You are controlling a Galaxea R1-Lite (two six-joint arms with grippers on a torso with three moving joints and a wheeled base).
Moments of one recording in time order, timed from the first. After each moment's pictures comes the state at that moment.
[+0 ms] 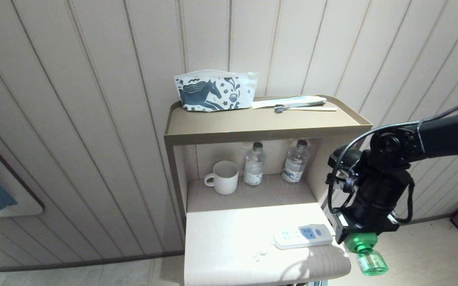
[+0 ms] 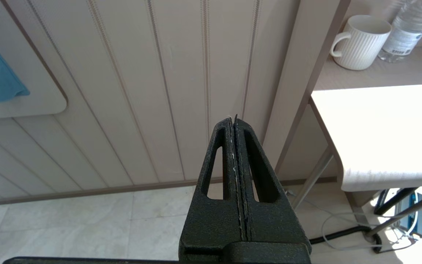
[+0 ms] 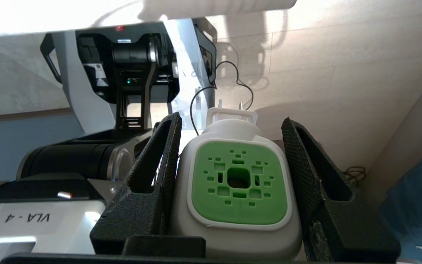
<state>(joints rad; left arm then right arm) 0.00 0.00 -0.06 0.17 -0.02 0.02 0.21 1.98 -1.37 0.88 -0.02 0.25</state>
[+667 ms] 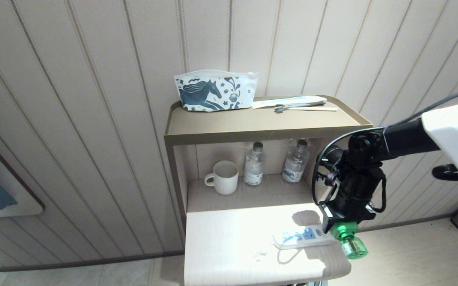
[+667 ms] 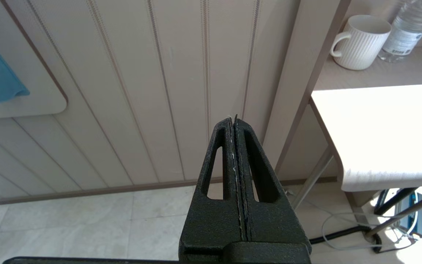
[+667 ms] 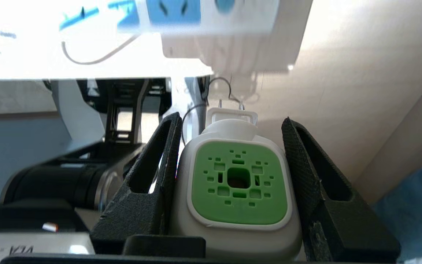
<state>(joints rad) 0.00 0.00 -0.06 0.17 -0.02 0.02 0.18 2.15 -1.53 0.84 -0.02 0.14</state>
